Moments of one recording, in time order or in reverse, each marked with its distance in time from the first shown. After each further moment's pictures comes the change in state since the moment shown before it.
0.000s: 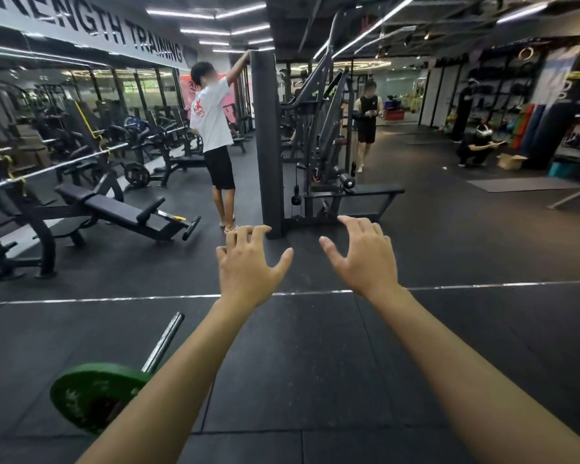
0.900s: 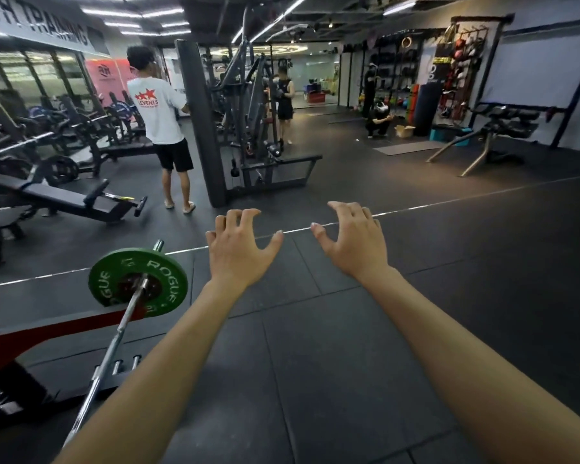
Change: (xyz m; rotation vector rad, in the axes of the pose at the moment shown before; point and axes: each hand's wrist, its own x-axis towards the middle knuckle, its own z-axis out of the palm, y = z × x) left_hand -0.516 0.132 -0.387 -0.140 -0.079 0.188; right_hand -0.558 -0.147 -0.402 -0.120 0.053 0.164
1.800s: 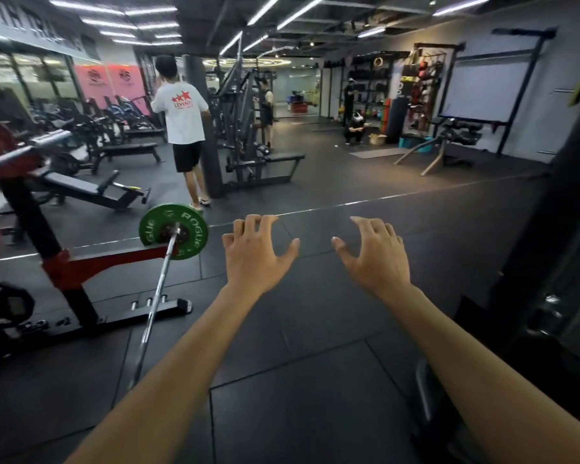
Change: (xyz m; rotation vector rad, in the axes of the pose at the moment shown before) left_hand -0.481 0.070 -0.374 -0.045 0.005 0.078; right_hand -0.510 -0.199 -0.335 -0.090 0.033 0.097
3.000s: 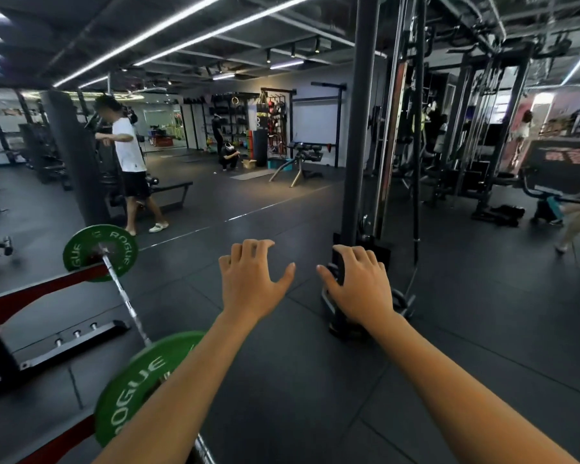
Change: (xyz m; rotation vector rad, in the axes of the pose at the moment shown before) left_hand -0.432 -0.106 -0.420 -0.322 -0.022 0.391; right_hand -0.534 -0.382 -0.275 -0.310 0.128 0.310
